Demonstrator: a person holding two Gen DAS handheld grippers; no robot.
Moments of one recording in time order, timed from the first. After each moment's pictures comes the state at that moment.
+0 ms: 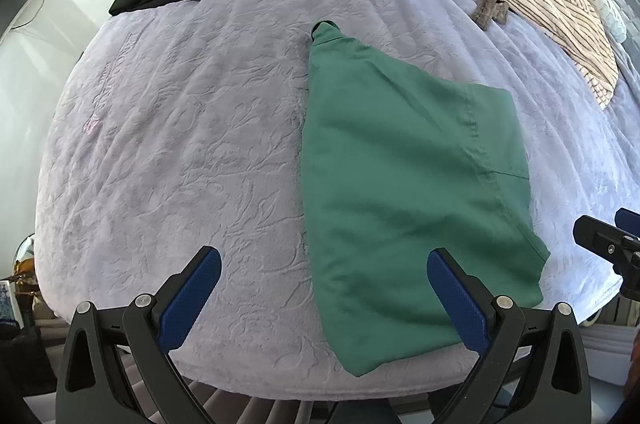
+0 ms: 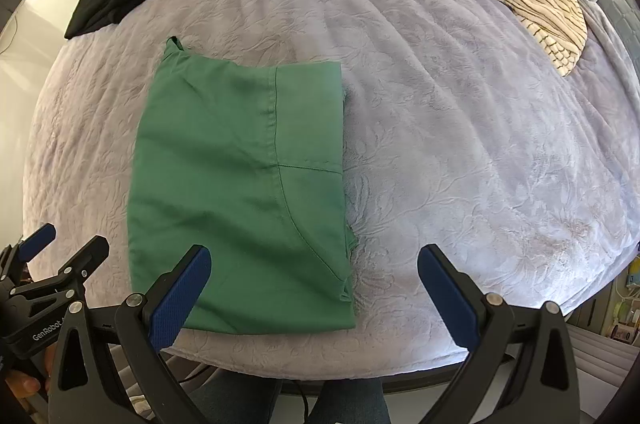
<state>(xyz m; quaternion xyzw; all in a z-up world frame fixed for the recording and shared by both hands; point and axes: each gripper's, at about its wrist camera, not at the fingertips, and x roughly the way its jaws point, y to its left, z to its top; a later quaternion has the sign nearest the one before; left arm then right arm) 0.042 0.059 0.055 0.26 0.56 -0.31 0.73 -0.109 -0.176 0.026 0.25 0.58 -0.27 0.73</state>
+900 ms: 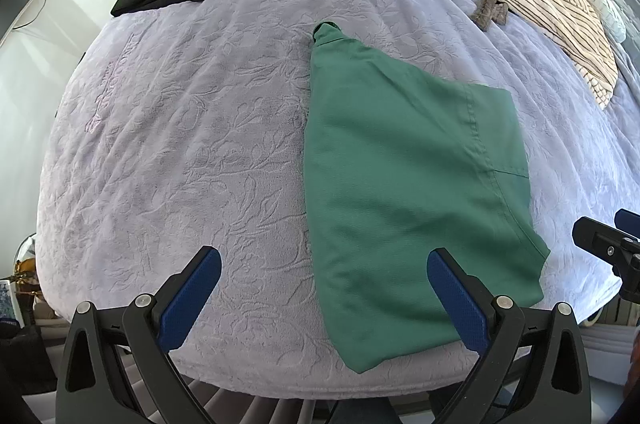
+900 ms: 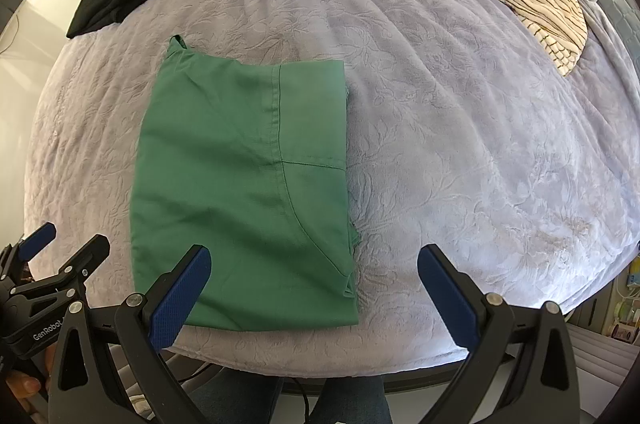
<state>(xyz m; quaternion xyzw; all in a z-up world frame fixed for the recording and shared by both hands) 0.041 0.060 0.055 0.26 0.56 -0.31 0.73 -0.109 -0.175 0.026 0.25 0.58 -0.27 0.73</state>
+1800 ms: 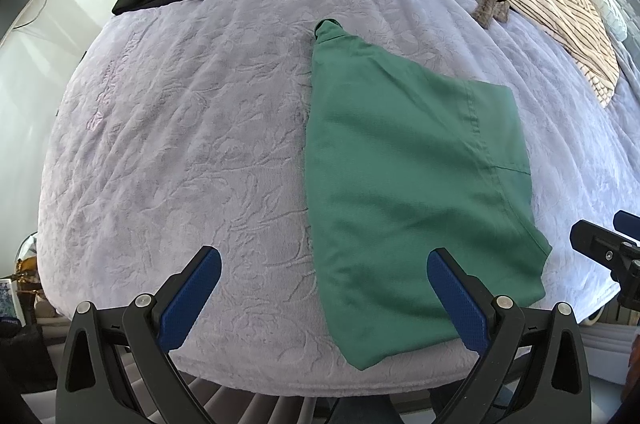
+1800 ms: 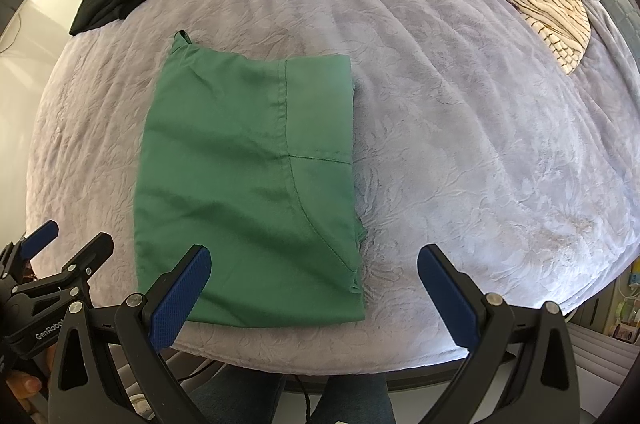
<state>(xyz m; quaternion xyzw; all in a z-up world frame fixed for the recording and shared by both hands) 0.041 0.062 0.056 0.26 0.56 -0.31 0.73 -0.108 -0.167 0.024 0.25 0.58 -0.26 0.73</state>
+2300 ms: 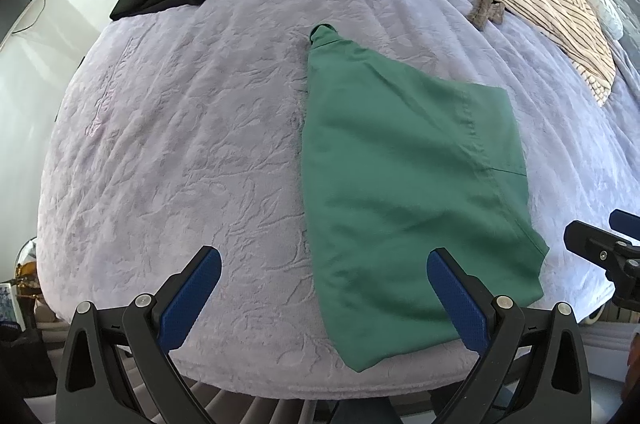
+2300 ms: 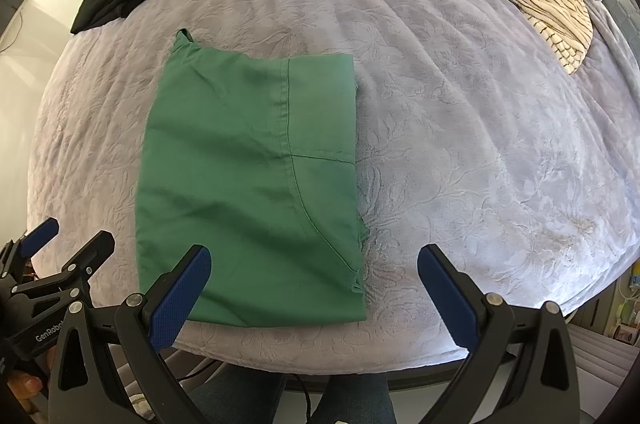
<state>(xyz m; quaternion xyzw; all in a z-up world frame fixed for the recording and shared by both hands) 0.037 0.061 0.058 0.26 0.55 -0.32 0.73 -0.108 -0.167 0.023 0.25 0.58 -0.26 0.73</state>
